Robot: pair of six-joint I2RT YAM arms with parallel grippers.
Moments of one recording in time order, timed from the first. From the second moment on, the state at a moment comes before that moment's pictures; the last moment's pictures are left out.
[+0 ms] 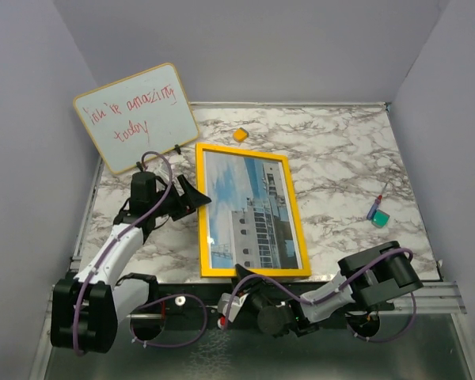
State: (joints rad) left arm -0.12 1.09 0.56 -0.12 0.59 -0.69; right arm 1.86 1.72 0.50 1.00 1.07 -0.66
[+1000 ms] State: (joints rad) left arm -0.29 1.01 0.43 0.16 0.53 -0.94; right arm 1.85 1.61 0.50 0.83 1.08 -0.53
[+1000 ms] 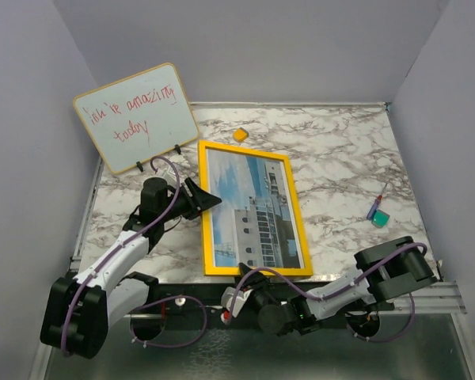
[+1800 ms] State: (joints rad) left arm -0.29 1.01 0.47 0.08 0.50 -0.94; right arm 1.85 1.55 0.55 0.63 1.10 -0.33
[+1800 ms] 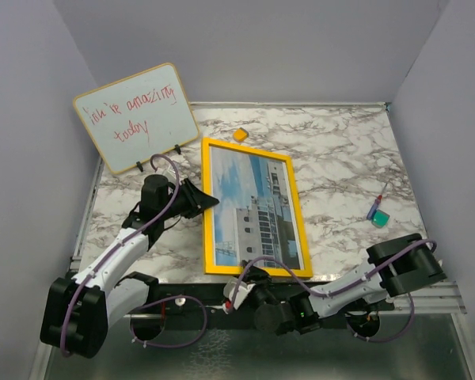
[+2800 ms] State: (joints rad) left arm -0.29 0.98 0.76 -0.38 0.41 -0.70; right arm 1.62 1.05 0.73 -0.04 0.72 0.34
